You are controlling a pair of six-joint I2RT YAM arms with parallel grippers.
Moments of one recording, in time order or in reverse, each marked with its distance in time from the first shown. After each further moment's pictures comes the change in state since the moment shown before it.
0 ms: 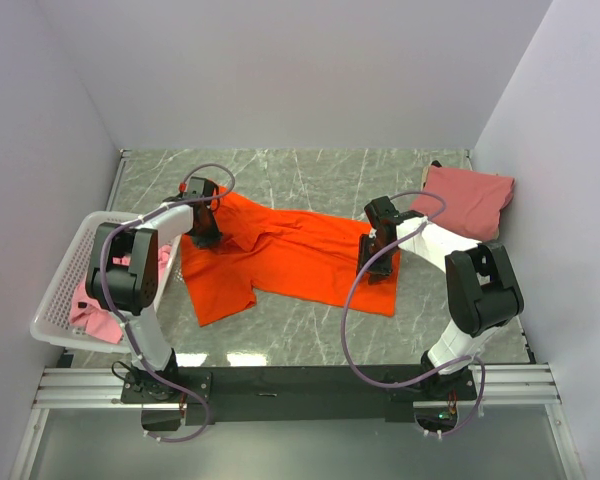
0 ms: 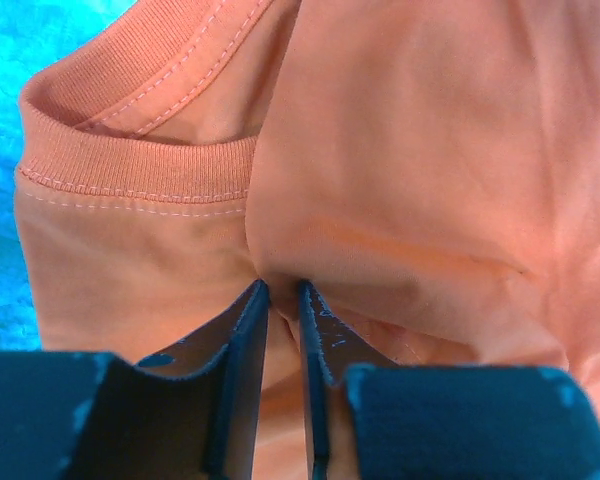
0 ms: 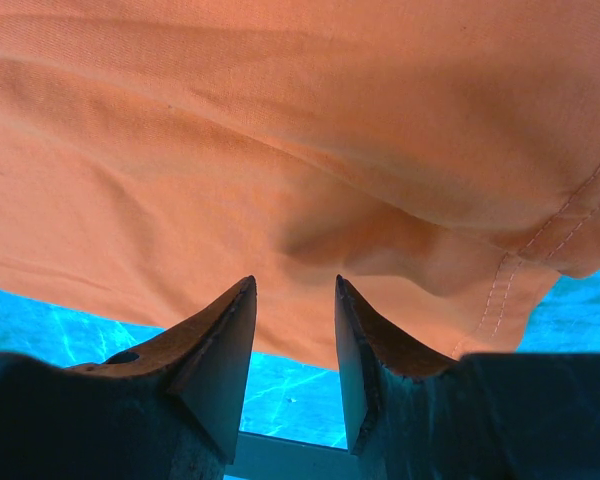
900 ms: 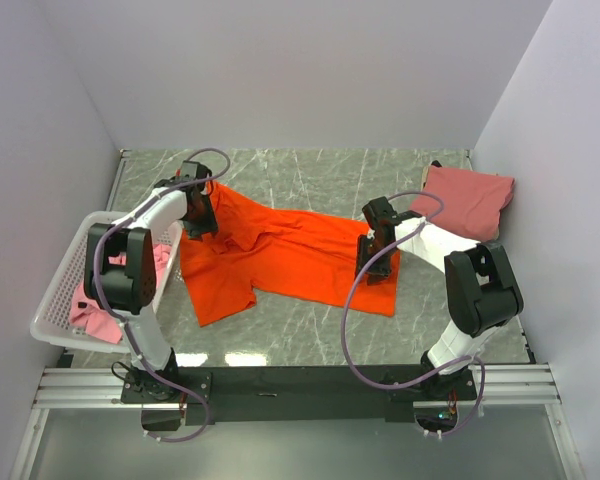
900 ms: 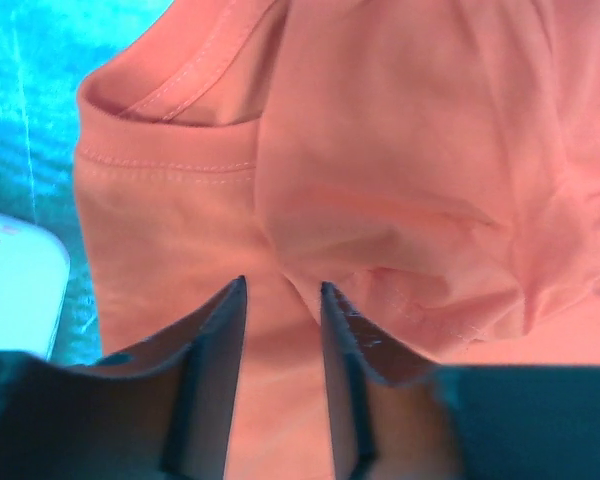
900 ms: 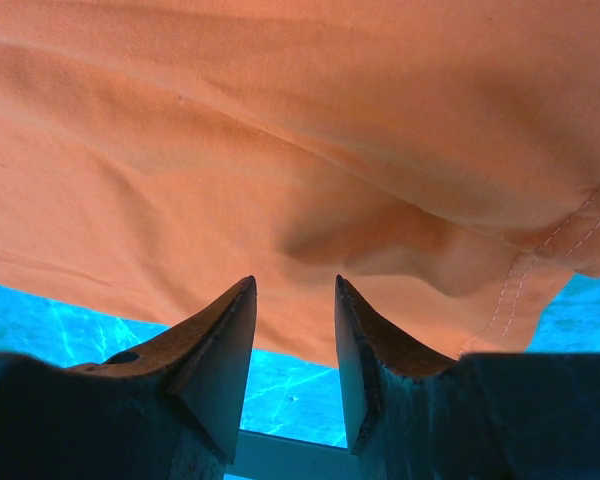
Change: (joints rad) left arm 0.030 -0.001 0.166 -0.200 0.048 0.099; right arm 0.014 0.000 0.000 0.000 0.000 0.000
